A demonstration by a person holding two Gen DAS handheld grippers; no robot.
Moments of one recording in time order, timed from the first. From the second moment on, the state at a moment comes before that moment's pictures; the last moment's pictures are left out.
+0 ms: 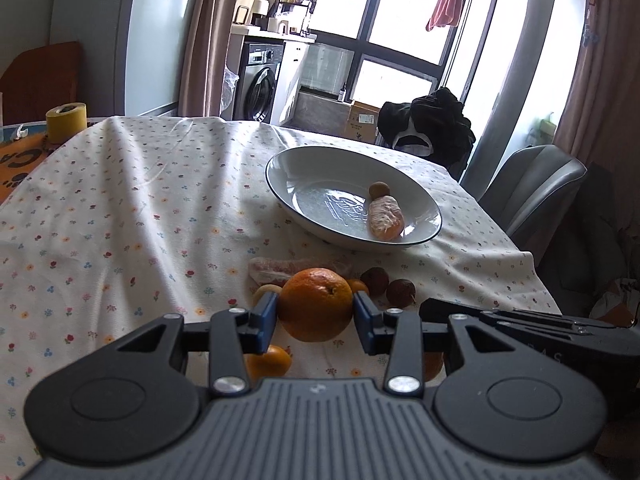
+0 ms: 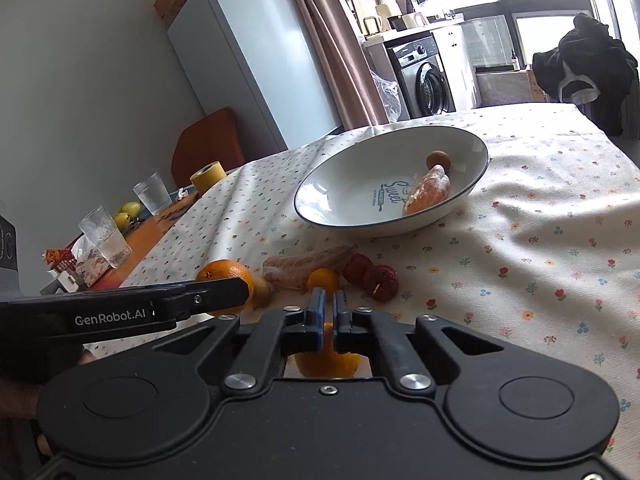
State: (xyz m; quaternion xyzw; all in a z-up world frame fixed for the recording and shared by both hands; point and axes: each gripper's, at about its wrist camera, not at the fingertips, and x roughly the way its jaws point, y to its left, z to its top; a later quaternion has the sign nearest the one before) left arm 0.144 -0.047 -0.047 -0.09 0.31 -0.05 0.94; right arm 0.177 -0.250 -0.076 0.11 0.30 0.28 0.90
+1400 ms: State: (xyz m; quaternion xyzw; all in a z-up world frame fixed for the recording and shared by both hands) left arm 0.149 -0.039 -0.043 -0.10 0.30 -0.03 0.95; right arm 0.183 -0.246 -0.058 0.07 0.28 0.26 0.92
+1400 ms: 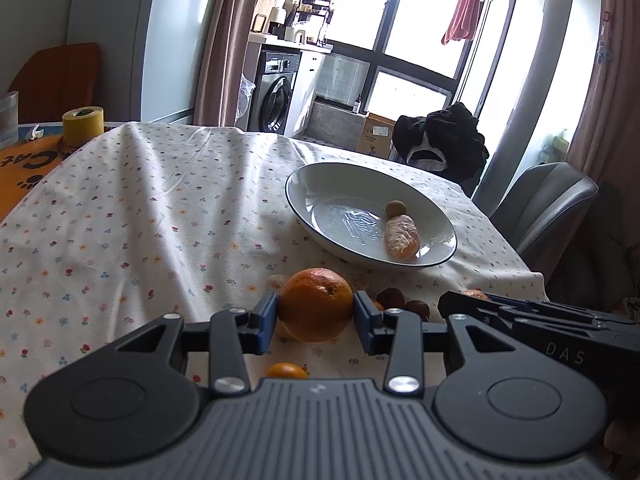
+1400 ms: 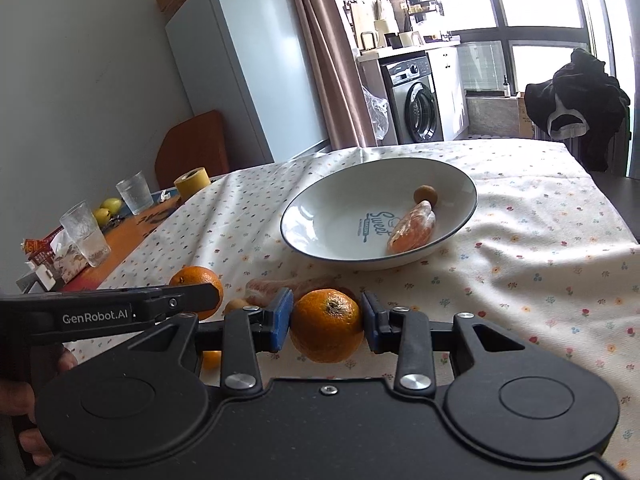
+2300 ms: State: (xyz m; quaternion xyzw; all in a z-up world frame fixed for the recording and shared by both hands) left arm 0.226 -0.070 -0.030 -0.07 0.30 -0.04 0.95; right arm 0.237 -0.262 -0.042 0.08 0.25 0.21 0.94
